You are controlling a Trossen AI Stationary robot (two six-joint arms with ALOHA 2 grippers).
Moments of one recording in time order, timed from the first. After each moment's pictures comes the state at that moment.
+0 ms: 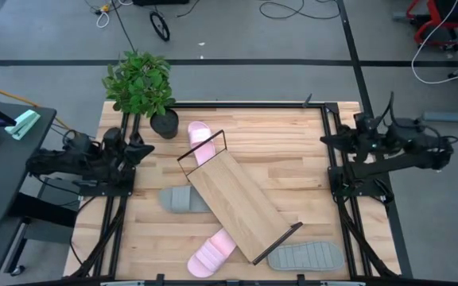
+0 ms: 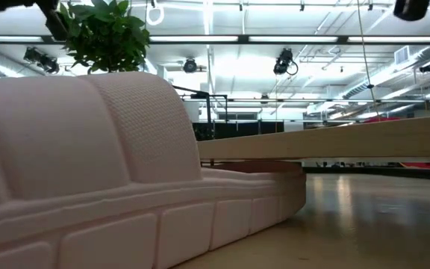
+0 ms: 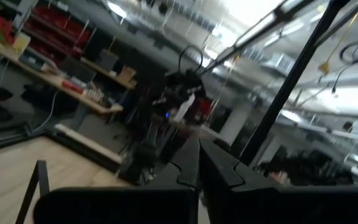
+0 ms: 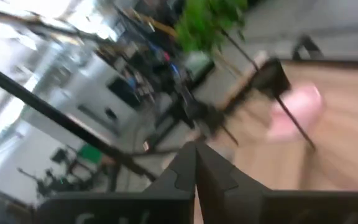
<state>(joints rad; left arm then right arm) -0.12 0.13 0.37 0.07 -0.22 -0.50 0.12 0.38 0.89 -0.60 0.22 0.91</state>
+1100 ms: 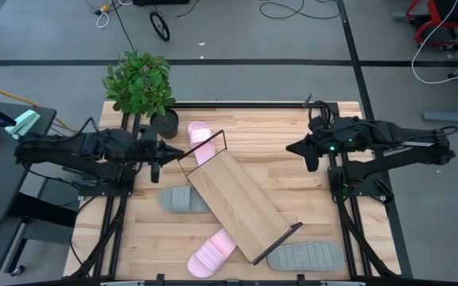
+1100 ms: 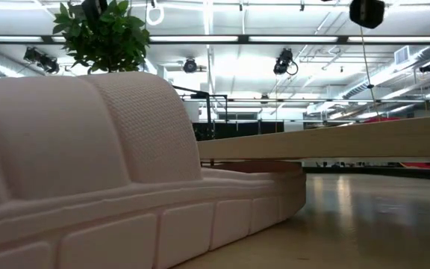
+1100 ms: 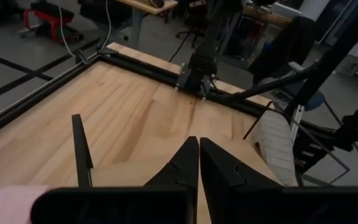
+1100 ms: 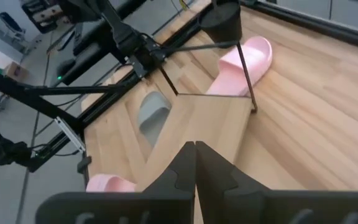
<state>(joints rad) -0.11 0.77 0.85 -0.33 -0.24 -0.38 0.01 0.86 1.05 -0.67 0.11 0.70</state>
